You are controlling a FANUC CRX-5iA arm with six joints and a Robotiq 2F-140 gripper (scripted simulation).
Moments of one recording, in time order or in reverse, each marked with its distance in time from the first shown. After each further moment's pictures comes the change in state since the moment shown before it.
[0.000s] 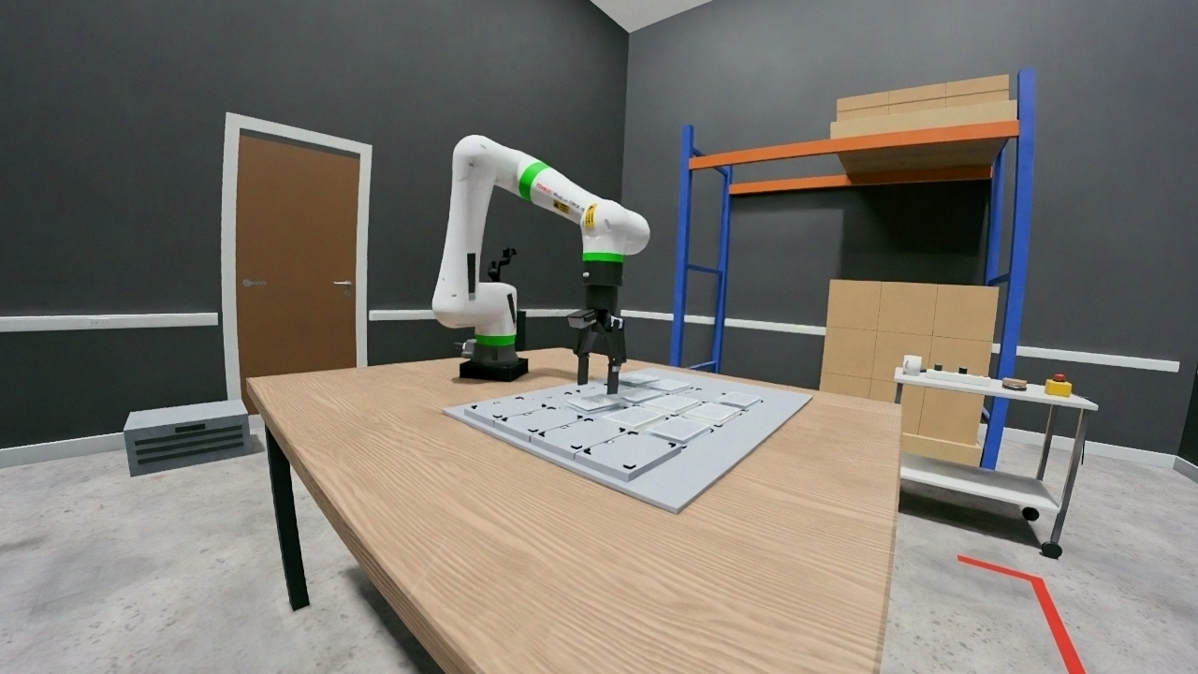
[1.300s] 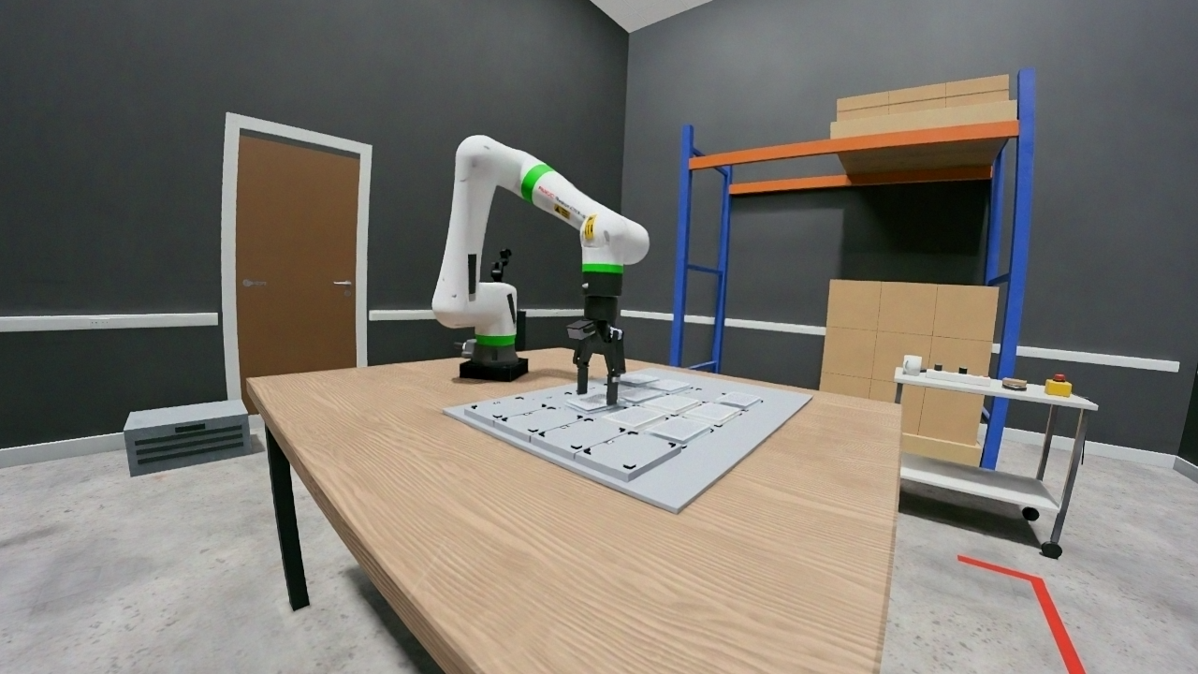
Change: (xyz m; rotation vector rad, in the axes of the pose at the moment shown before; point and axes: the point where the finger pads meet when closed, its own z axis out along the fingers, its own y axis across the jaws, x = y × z) arm 0.000 0.000 0.024 0.000 0.000 0.000
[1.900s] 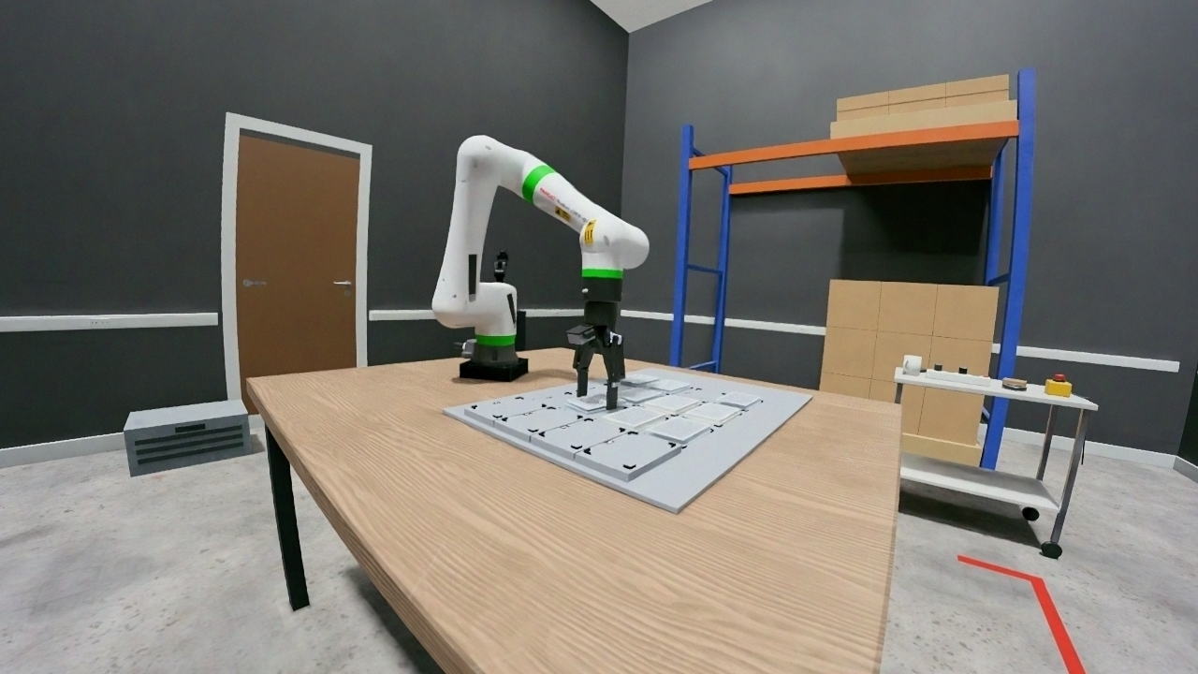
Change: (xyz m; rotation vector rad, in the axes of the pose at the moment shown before) arm 0.000 0.000 0.012 0.000 0.000 0.000
